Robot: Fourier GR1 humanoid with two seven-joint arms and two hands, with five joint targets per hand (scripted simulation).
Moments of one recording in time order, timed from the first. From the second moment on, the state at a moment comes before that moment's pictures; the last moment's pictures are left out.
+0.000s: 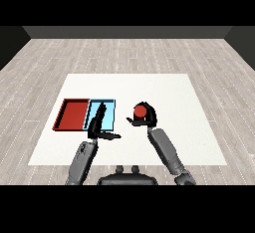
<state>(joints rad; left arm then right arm) -0.11 0.00 -0.21 -1.55 0.03 0.09 -0.24 -0.40 -0.01 0.27 -1.21 -0.21 -0.34 -0.34</state>
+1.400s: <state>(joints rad) -0.34 0.00 -0.42 -1.33 0.12 0.27 -0.20 -0.46 0.00 0.47 -1.31 -0.27 -0.42 -0.35</state>
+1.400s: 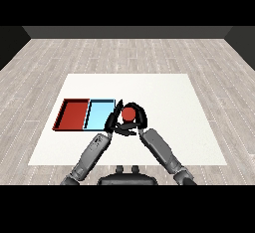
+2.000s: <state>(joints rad) -0.38 0.02 -0.51 -1.32 0.16 0.37 -0.21 -0.46 -0.01 0.55 -1.34 -0.32 -0.48 -0.36</state>
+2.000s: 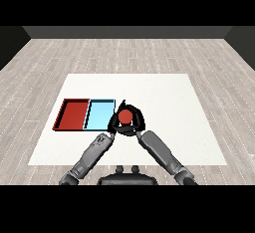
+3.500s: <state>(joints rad) -0.44 0.04 -0.55 -1.28 0.19 0.59 -0.20 -0.49 -0.02 0.54 -1.35 -0.37 -0.44 -0.38</state>
